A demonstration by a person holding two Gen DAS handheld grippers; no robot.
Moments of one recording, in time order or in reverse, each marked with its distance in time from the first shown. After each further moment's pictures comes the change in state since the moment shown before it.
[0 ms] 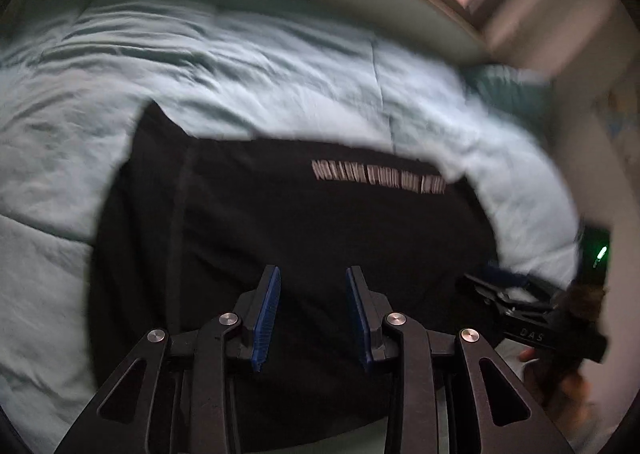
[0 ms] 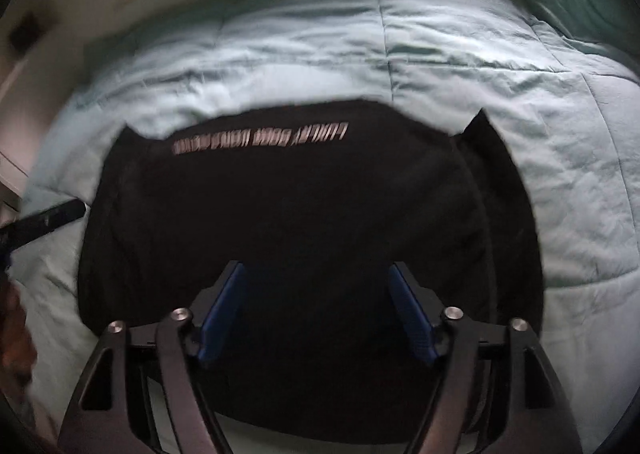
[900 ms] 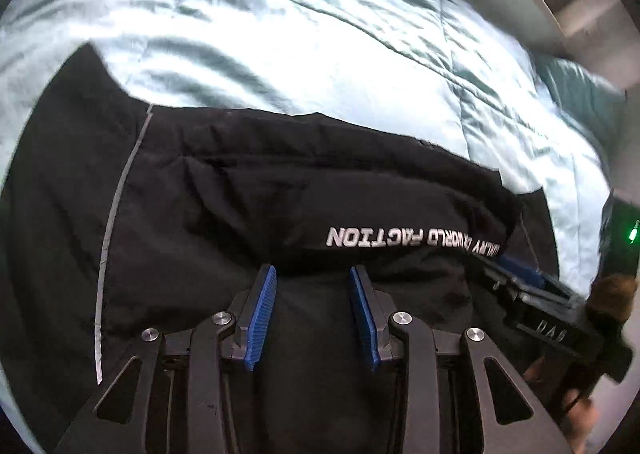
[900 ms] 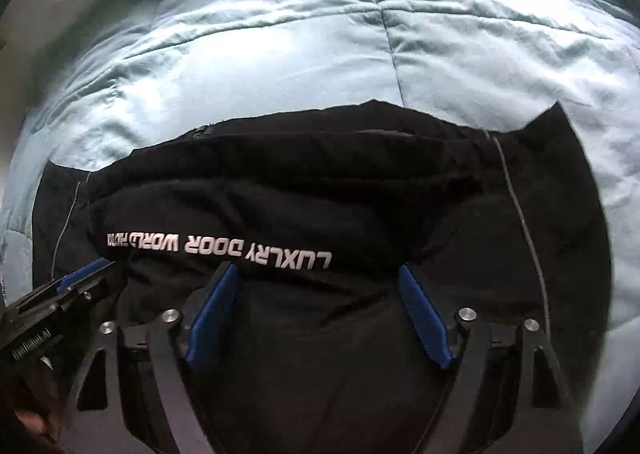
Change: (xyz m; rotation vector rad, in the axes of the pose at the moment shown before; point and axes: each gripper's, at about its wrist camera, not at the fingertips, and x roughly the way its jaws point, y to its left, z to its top) left arm 0.112 0.024 0.068 -0.166 0.171 0.045; right arm 0.108 -0.037 0.077 0.126 0.138 0.049
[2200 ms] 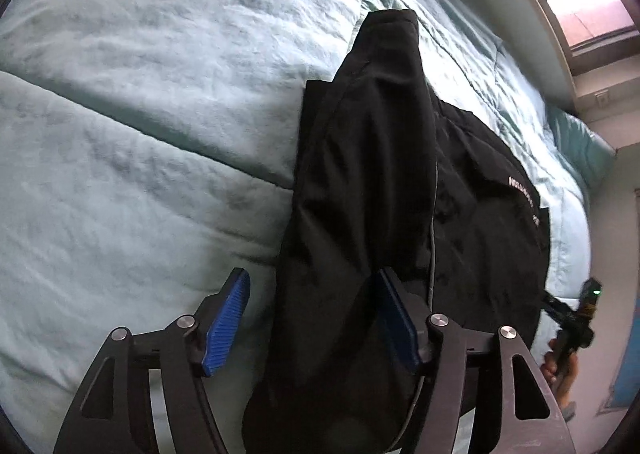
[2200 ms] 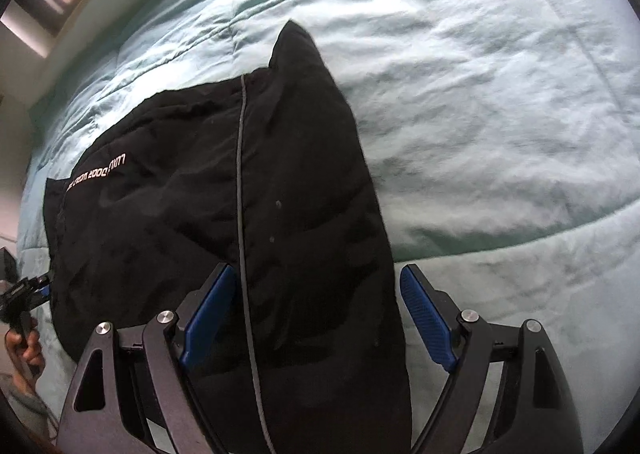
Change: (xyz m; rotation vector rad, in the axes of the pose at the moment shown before) left arm -0.062 0.178 -0.056 -0.161 0.038 -0.106; right arm -0.065 -0.178 -0.084 0.149 -0.011 0.087
